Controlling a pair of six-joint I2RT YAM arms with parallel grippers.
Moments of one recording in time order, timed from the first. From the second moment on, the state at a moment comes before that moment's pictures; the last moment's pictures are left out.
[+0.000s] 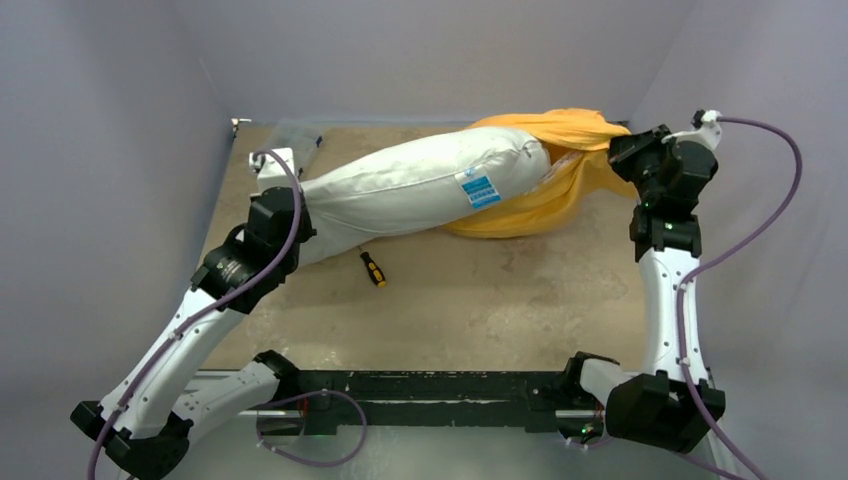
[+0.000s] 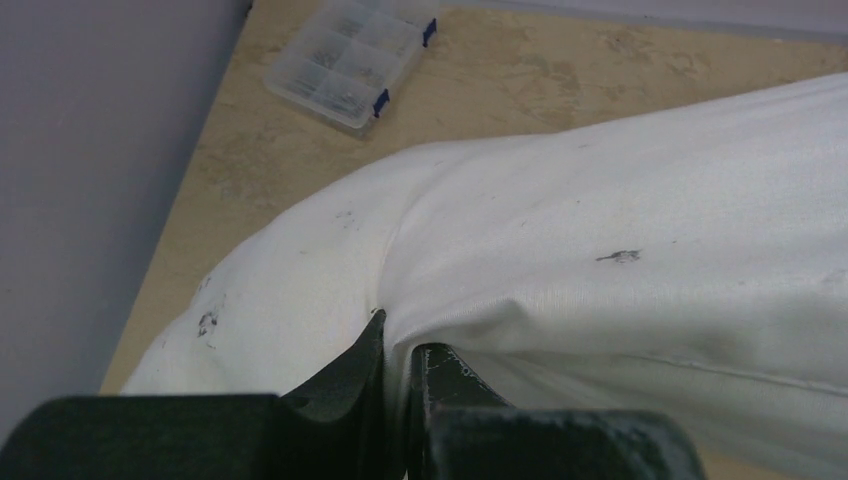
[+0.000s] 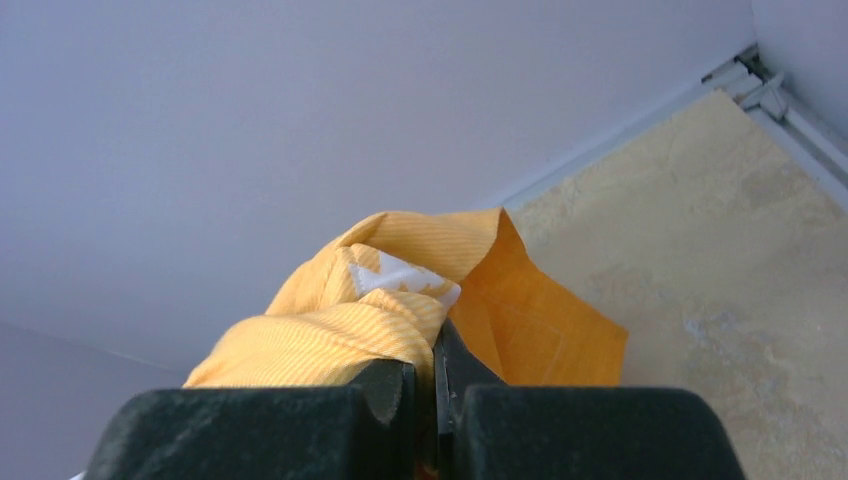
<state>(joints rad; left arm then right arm) -0.57 0.91 1.12 -0.70 -0.68 -0.31 -0.25 1.09 1.11 -0.13 -0.17 0.67</state>
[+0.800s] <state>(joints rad) -0.55 0.89 1.25 -0.64 -1.01 -0.13 -0.39 1.24 1.34 -0.12 -0.10 0.72</state>
